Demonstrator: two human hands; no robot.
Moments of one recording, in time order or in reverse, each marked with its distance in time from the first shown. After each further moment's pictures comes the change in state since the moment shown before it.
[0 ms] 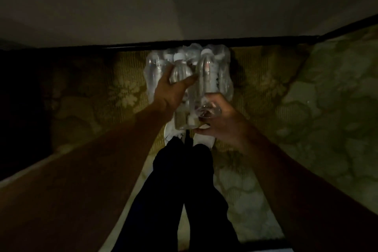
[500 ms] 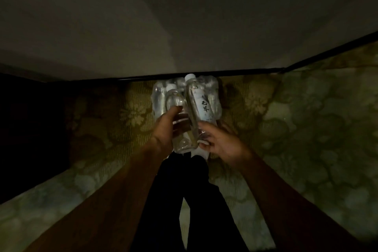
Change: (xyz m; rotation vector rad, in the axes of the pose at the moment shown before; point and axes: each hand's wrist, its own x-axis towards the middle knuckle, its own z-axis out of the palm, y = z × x) left_hand -0.127 0.029 -0.024 -0.166 -0.080 -0.107; right_hand -0.107 0.000 0.063 -0.227 0.223 -0.149
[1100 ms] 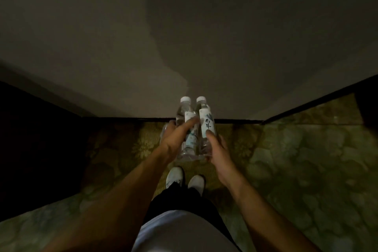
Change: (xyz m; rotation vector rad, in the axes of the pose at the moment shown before) left_hand -0.171 0.101 0.009 -0.080 -0.071 0.219; right_hand -0.155 -0.068 0.087 -0.162 0.240 -0.251
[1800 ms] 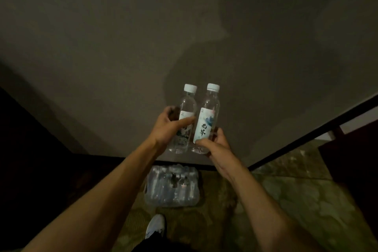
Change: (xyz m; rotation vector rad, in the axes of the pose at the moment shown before) left_hand -0.095 0.106 0.001 0.095 -0.198 0.574; right_hand -0.090 -0.111 -0.001 -0.062 -0.171 -0.401
